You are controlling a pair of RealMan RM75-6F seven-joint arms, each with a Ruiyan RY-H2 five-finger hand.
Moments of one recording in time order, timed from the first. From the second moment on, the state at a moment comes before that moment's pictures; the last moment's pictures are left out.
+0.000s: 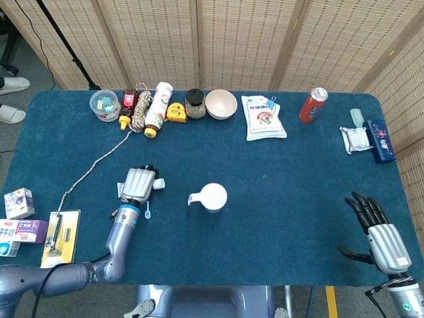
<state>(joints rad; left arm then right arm) -0.78 -1.79 -0.21 -1.31 0.81 1.12 0.74 0.12 -1.16 -0.04 -1.46 -1.68 1.56 0.35</state>
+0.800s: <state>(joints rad) -0.72 -1.70 -0.21 -1.45 0.89 1.19 0.69 0.12 -1.17 -0.03 -1.47 -1.69 1.55 0.33</state>
